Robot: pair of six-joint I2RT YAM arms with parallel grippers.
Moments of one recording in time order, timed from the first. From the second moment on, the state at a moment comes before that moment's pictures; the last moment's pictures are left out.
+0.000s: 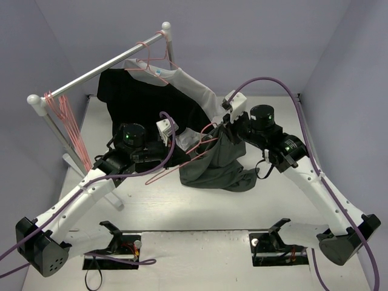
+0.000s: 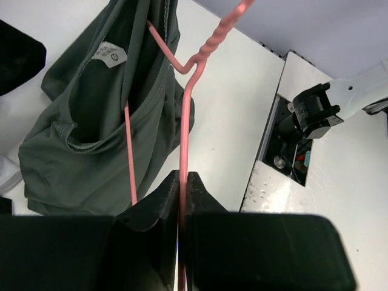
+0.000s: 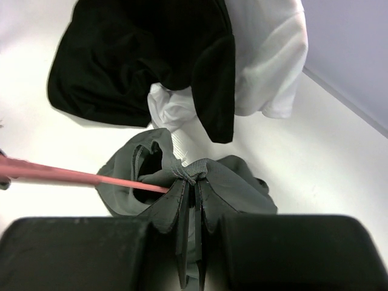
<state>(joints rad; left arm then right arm) -0.59 1.09 1.01 -0.23 0.66 -0.17 0.59 1.17 1.29 -0.49 -0.11 -0.16</state>
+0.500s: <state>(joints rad) -0.58 1.15 1.01 -0.11 0.67 -0.28 0.58 1.23 1.29 -0.49 -0.20 -0.18</state>
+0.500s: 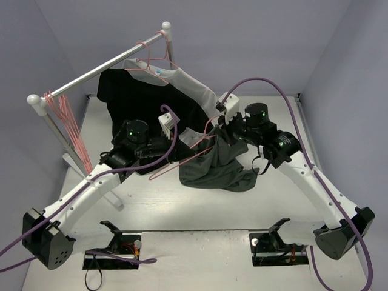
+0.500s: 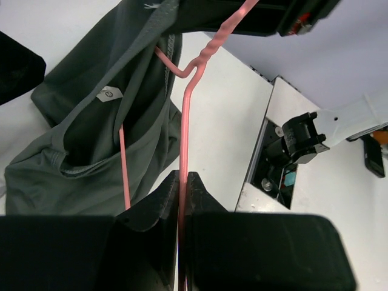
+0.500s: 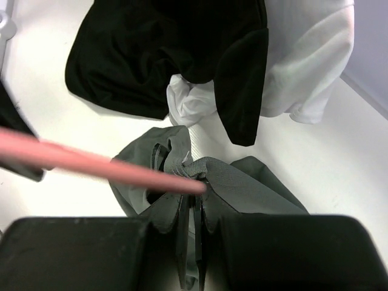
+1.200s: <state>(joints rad) -0.57 1.25 1.09 0.04 0.76 -0.42 0.58 1.23 1.41 -0.50 -0.32 -0.20</state>
